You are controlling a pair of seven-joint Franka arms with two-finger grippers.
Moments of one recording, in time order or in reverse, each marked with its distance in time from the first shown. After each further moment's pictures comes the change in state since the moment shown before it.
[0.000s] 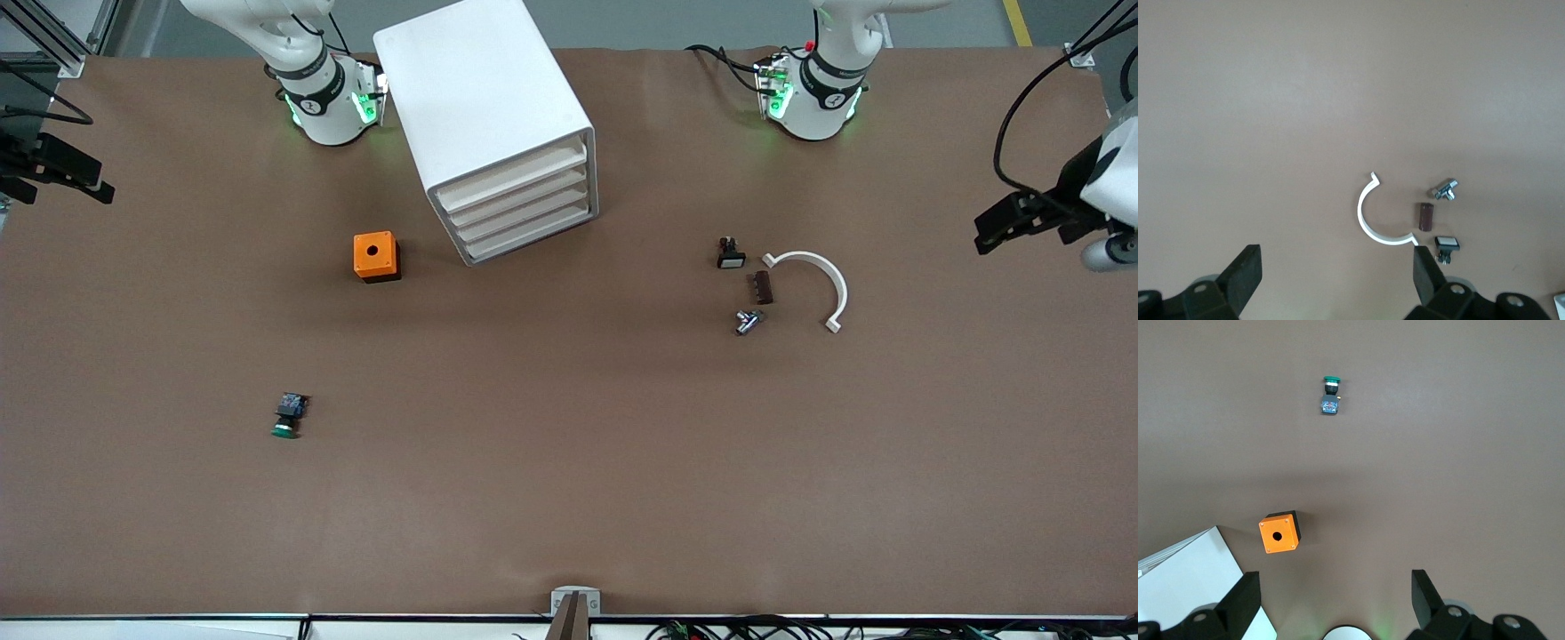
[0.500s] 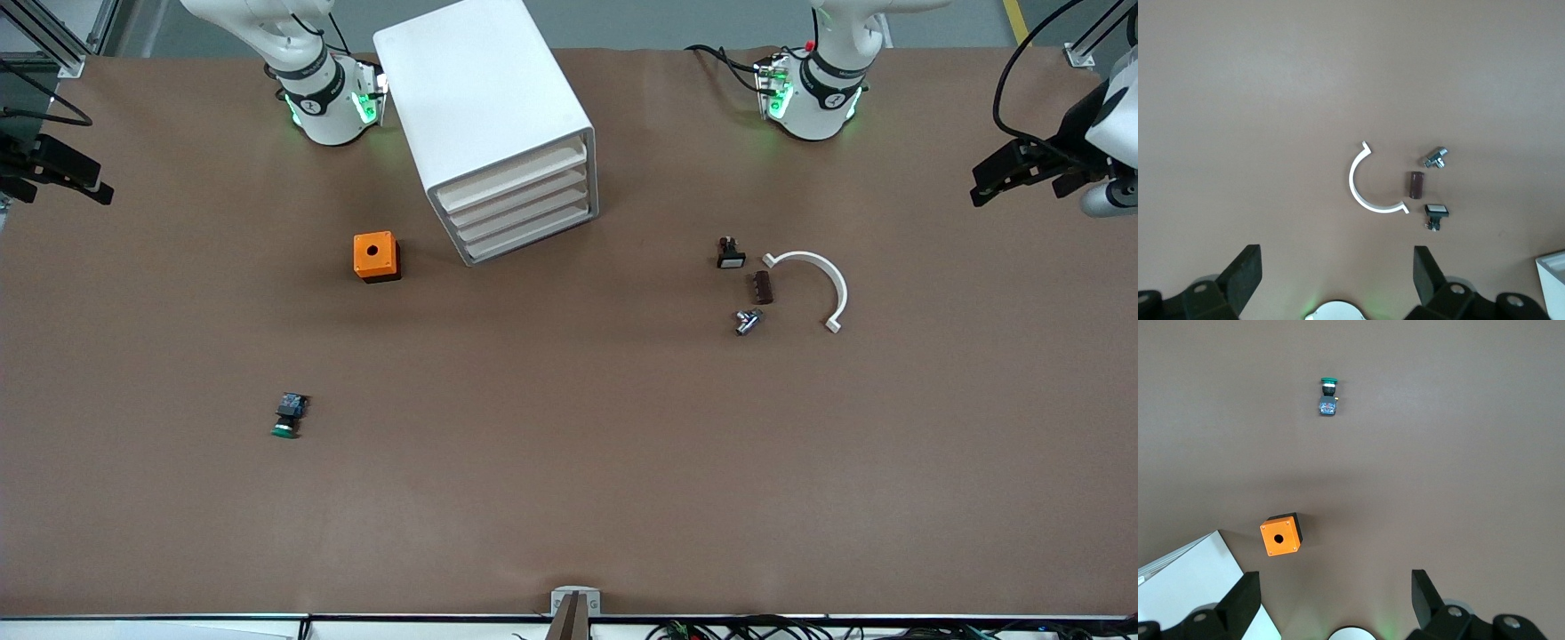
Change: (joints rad) left arm 0.002 -0.079 0.000 -0.046 -0.048 -0.080 0.000; right arm 0.000 -0.002 0.000 -0.004 0.000 0.003 0.029
